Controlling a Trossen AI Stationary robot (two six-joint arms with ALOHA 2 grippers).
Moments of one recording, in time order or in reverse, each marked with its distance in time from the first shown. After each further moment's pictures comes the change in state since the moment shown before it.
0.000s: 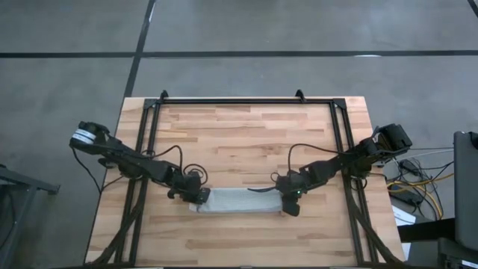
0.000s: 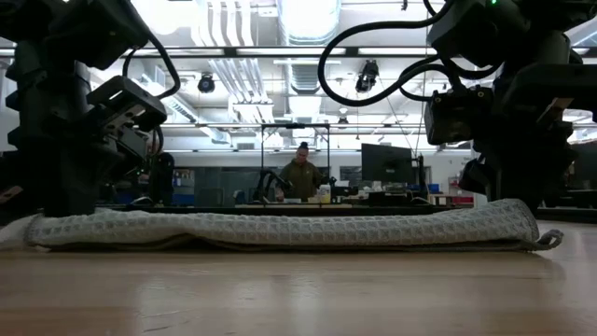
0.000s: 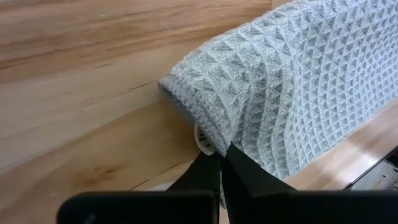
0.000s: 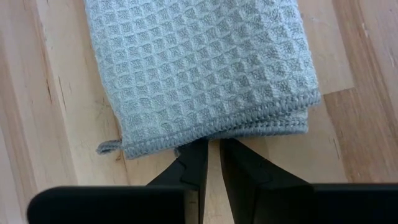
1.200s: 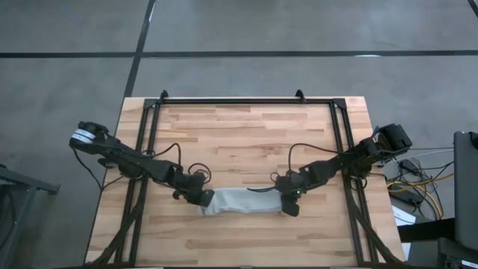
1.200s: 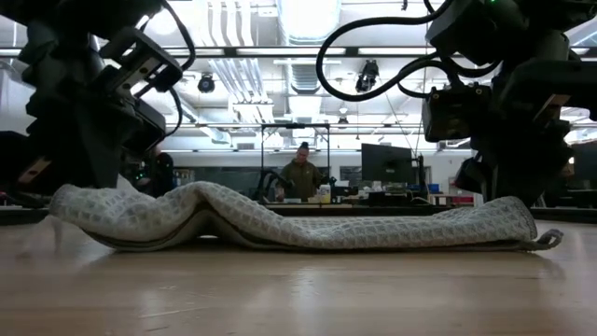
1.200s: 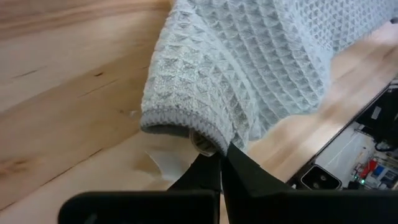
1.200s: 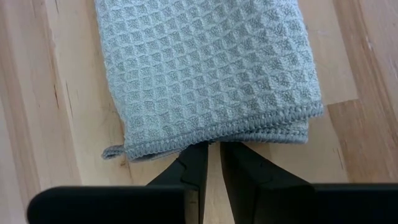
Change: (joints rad) left arm -0.001 -0.007 0.078 0.014 0.025 0.062; right arm 0.000 0.000 0.000 0.022 0.000 -0.011
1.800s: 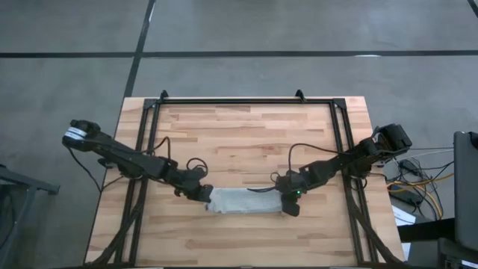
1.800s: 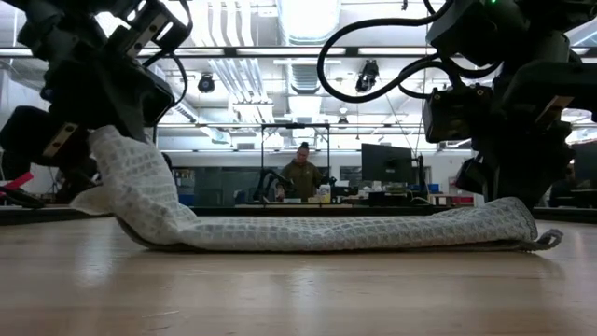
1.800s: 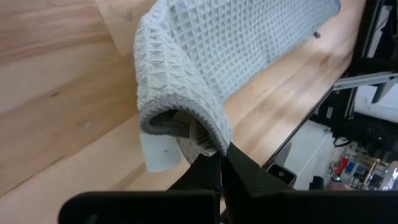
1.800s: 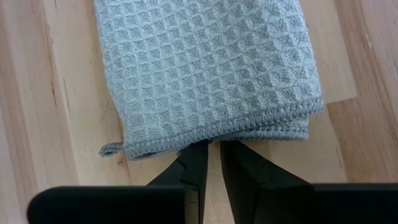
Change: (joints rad) left arm 0.009 -0.114 0.014 -0.007 -0.067 0.033; right arm 0.000 0.000 -0.003 -0.001 0.000 -0.011
